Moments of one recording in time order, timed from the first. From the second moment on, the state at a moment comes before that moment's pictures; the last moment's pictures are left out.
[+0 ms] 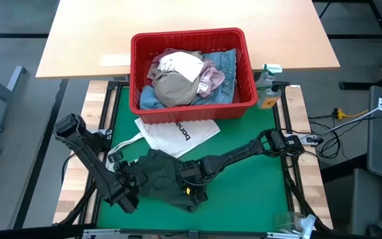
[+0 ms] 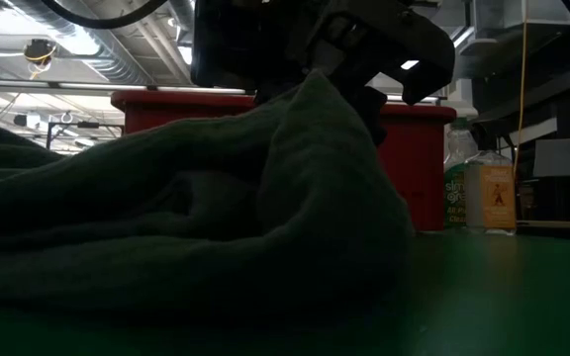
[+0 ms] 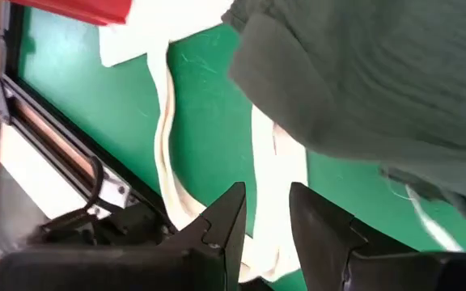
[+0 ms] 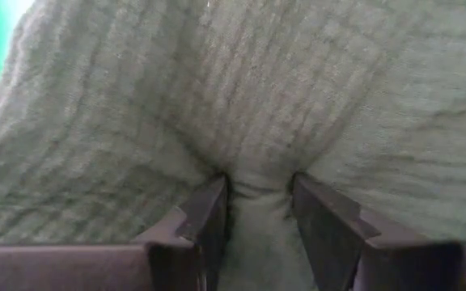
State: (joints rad) left arm -0.84 1.70 1.32 -1.57 -0.32 -1.35; right arm 0.35 2.26 1.74 -0.68 -0.17 0.02
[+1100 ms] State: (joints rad) left arm -0.87 1.70 1.32 -1.15 -0.21 -1.28; right arm 0.35 2.26 1.74 -0.68 -0.17 0.02
